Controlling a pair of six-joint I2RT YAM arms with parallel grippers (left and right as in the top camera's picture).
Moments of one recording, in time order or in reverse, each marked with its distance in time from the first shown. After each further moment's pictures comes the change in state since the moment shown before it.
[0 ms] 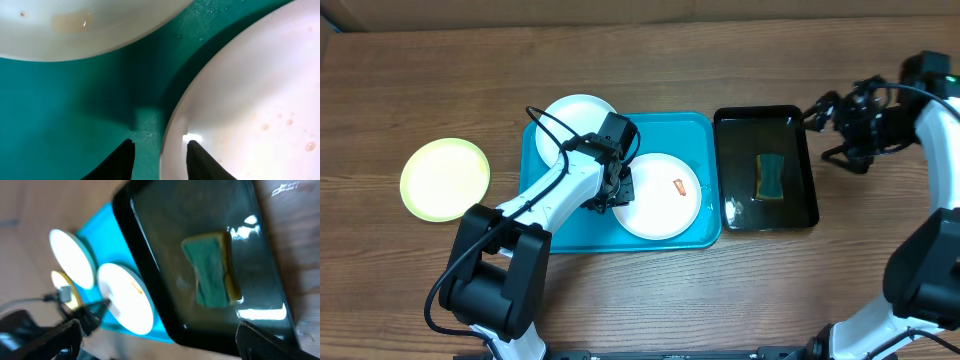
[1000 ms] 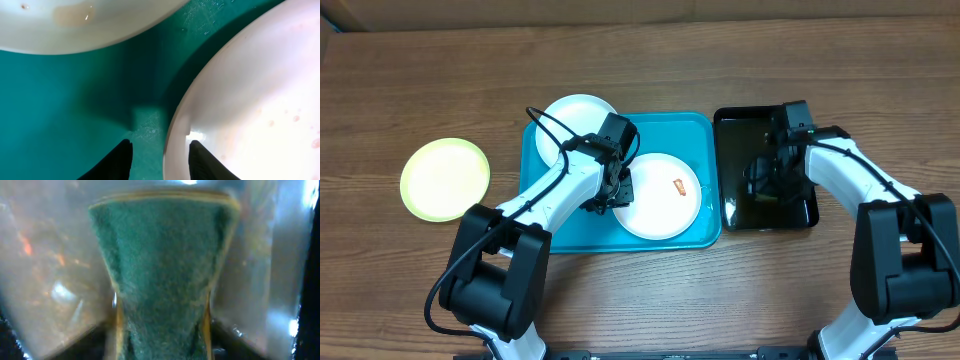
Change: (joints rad) left arm 0.000 0.000 0.000 -0.015 0.000 0.000; right arm 0.377 0.000 -0.460 0.503 0.605 0.068
